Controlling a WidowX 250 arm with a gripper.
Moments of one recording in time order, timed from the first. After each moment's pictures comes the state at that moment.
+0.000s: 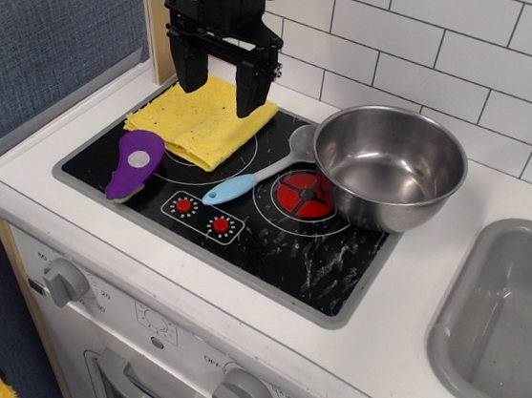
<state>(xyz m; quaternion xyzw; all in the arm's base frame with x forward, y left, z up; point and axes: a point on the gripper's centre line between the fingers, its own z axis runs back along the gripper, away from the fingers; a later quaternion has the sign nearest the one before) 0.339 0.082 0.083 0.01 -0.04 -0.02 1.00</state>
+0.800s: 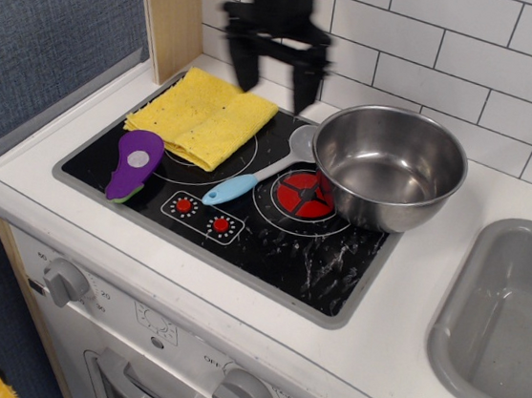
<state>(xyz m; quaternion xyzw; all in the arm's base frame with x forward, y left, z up) 0.378 0.029 0.080 -0.03 -0.06 -0.09 0.99</state>
